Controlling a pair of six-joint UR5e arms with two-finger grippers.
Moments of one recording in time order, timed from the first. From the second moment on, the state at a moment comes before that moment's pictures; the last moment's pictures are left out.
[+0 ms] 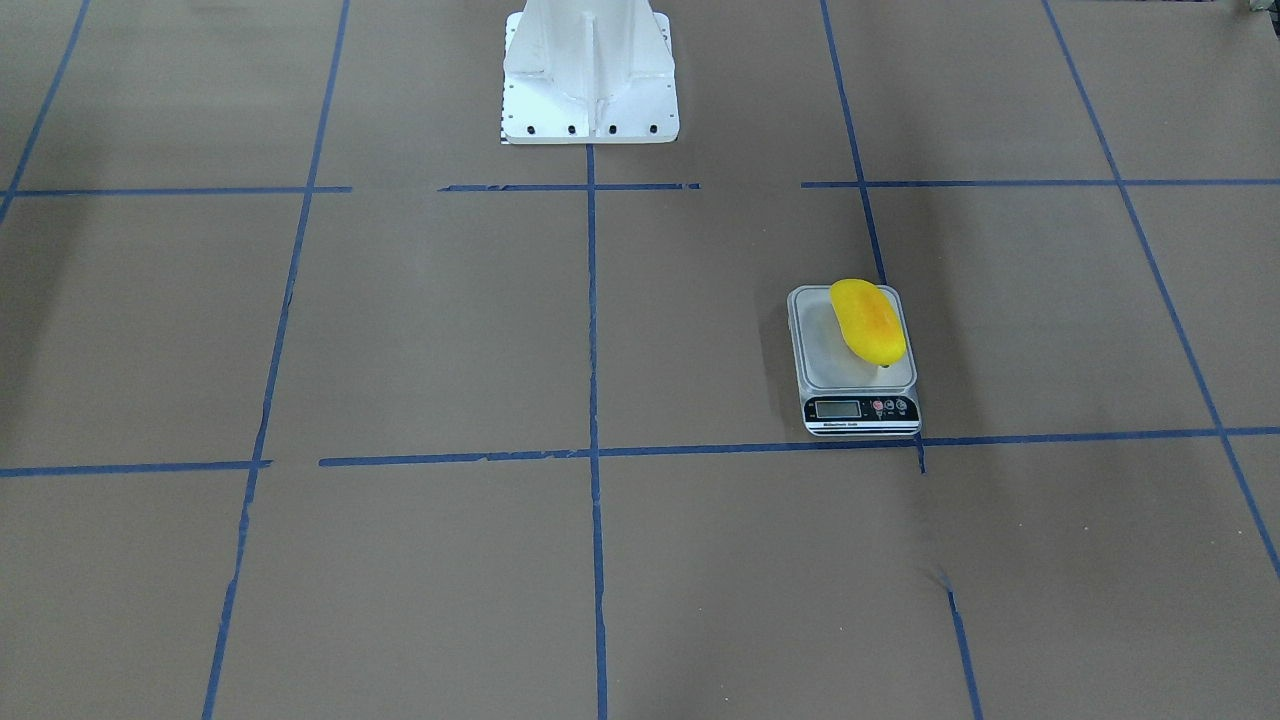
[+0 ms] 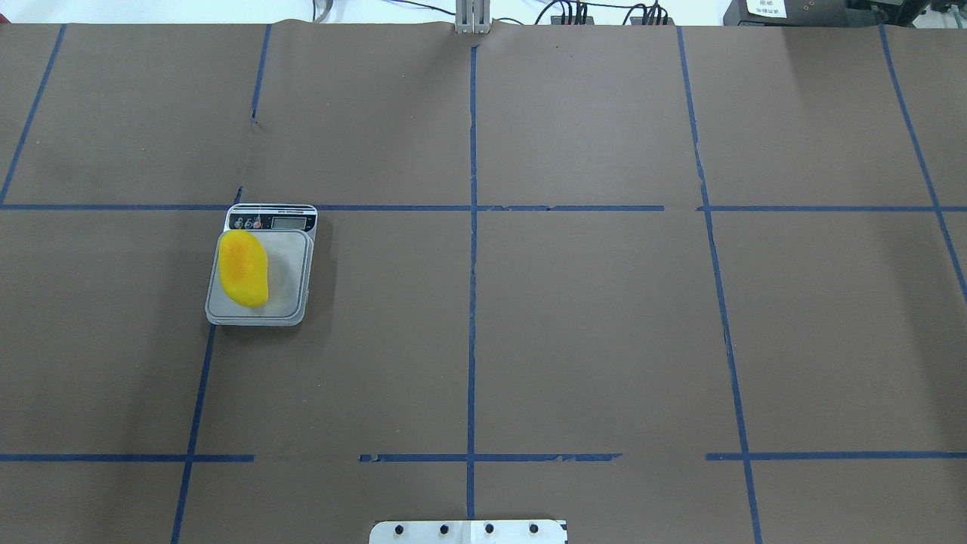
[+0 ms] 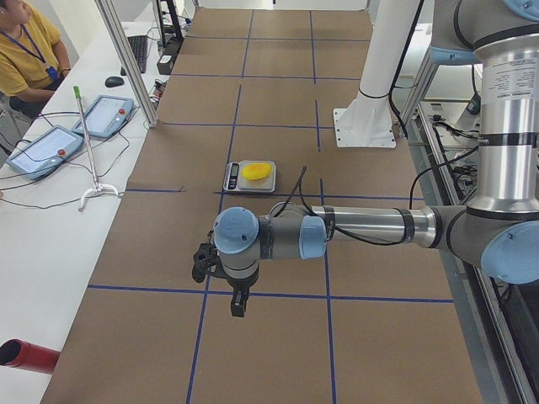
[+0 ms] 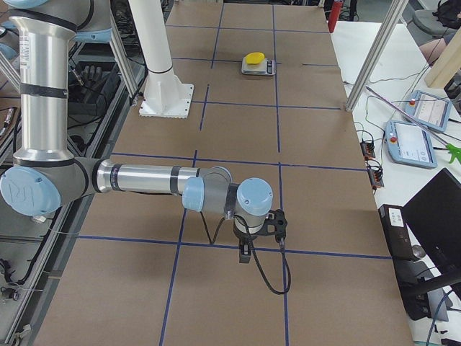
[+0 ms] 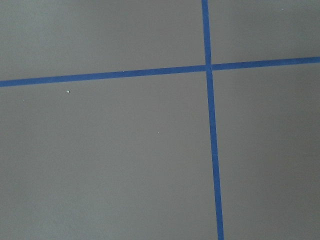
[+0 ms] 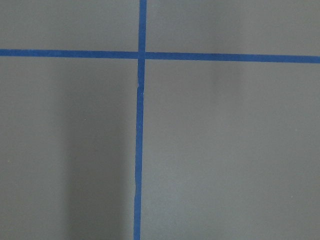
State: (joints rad) left arm -1.67 -1.50 -1.67 -1.51 -2.35 0.20; right arm 1.62 -1.66 1.66 -1.68 2.35 -0.12
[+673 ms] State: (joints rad) left arm -1.67 -1.50 -1.68 -1.40 -2.35 0.20; right arm 1.62 -1.66 1.66 -1.68 2.35 -0.12
